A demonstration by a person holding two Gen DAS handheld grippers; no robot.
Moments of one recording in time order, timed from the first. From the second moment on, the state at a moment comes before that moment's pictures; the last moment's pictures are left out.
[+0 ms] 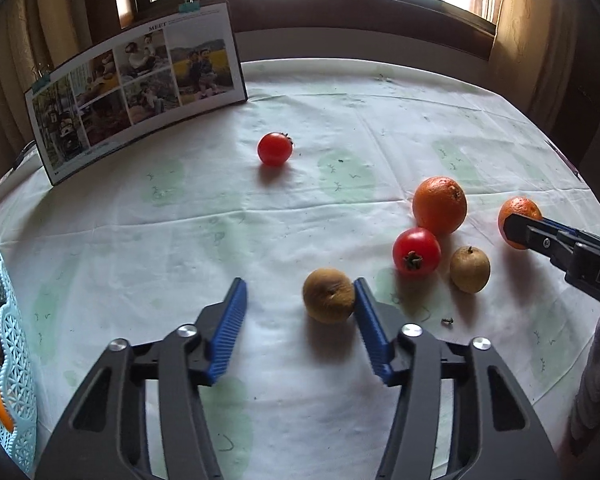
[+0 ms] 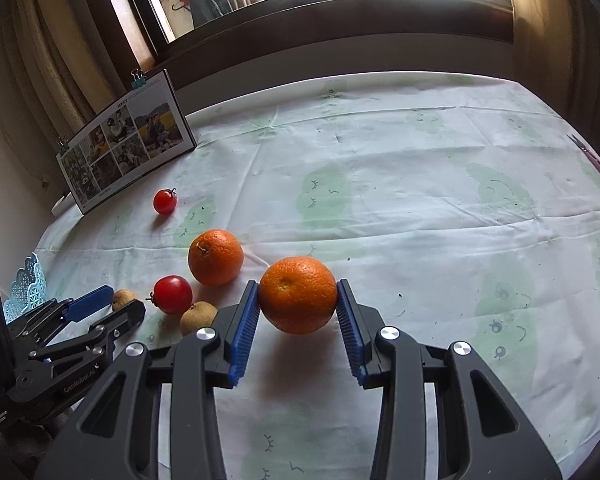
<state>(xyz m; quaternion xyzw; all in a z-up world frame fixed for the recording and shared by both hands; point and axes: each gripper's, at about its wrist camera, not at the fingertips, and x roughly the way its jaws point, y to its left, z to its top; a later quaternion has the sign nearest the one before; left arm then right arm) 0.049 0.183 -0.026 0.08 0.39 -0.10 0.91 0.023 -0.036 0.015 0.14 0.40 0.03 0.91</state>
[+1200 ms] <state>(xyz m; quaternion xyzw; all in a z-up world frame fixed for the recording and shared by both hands) -0.009 0.277 0.031 0.02 0.30 0.01 0.95 0.005 -0.005 0.029 0.13 0.38 0.07 0.91</state>
